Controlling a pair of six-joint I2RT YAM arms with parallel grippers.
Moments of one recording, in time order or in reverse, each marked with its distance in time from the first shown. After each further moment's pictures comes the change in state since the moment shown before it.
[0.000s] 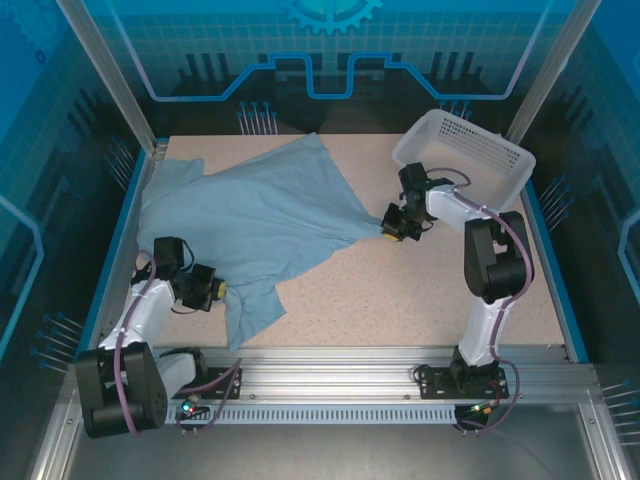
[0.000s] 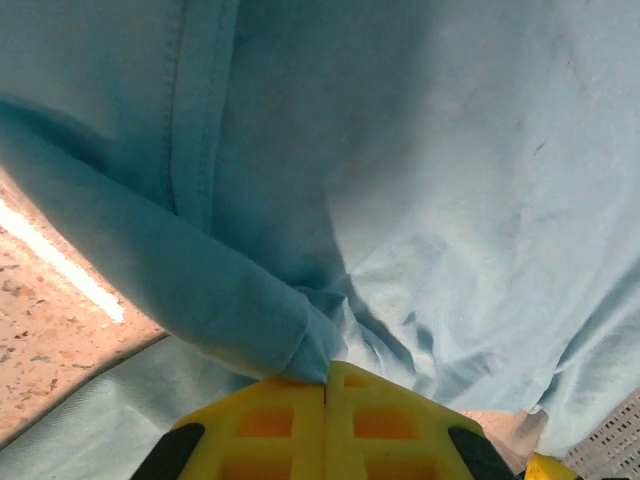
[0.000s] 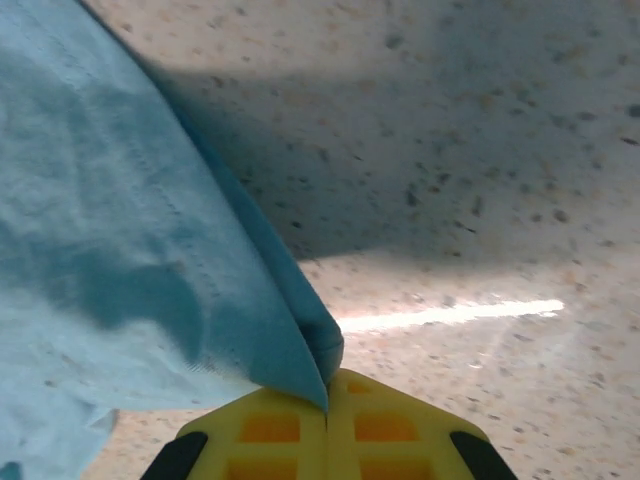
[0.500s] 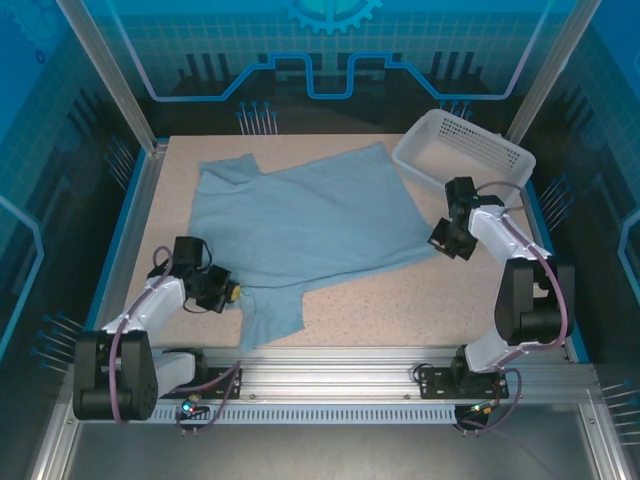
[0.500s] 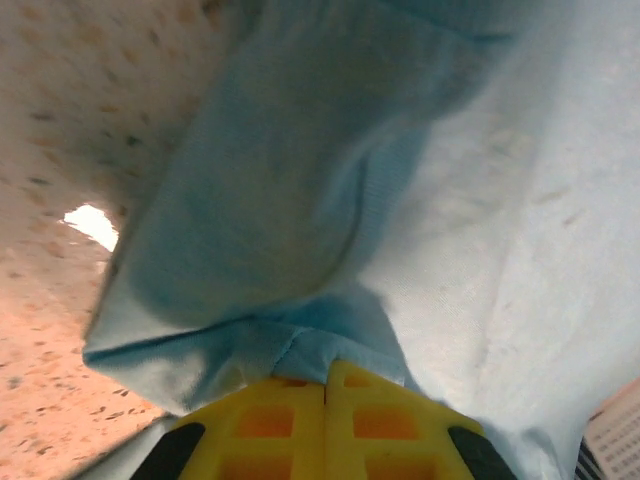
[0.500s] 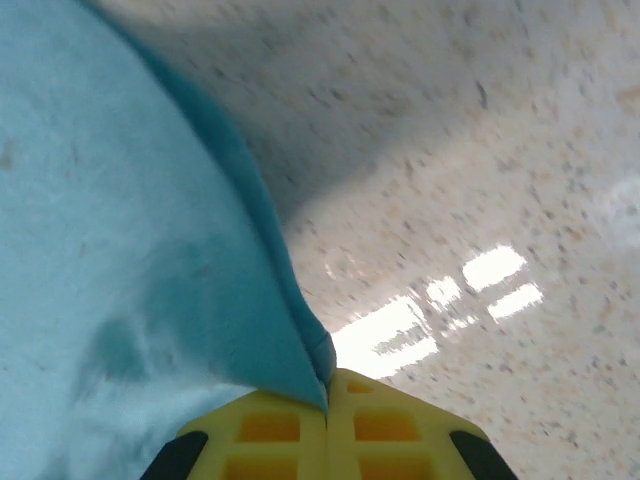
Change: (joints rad) left arm -0.174 0.099 -0.010 0.089 -0.001 -0.050; right arm -0.198 -0.338 -0.260 -0.144 0.282 0.007
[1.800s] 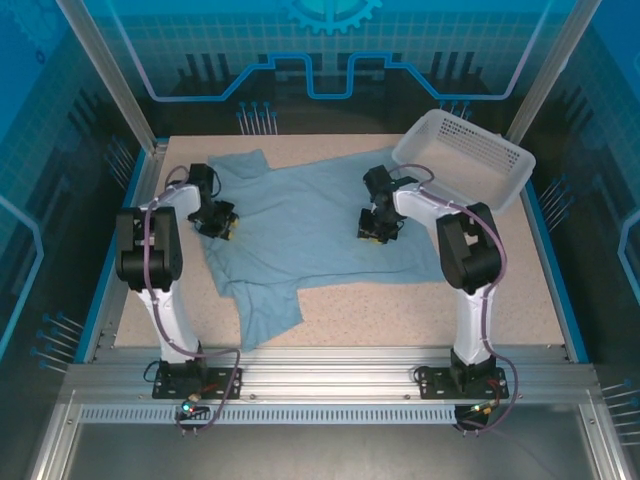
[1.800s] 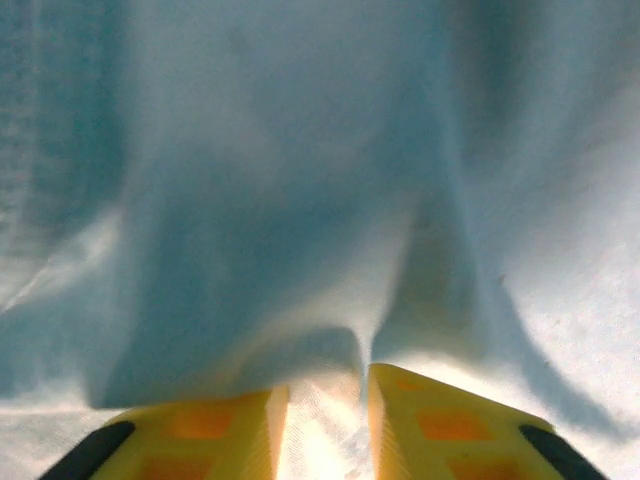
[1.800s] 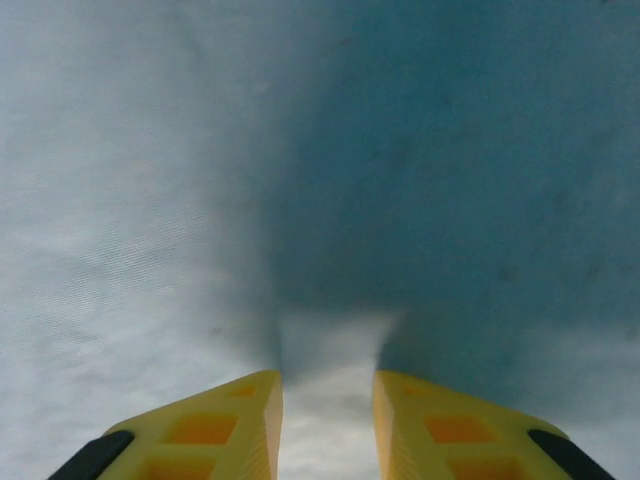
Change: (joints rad) left arm 0.072 0.859 0.900 -0.132 -0.159 0.084; right arm 0.360 0.538 0.462 0.081 -0.197 -0.040
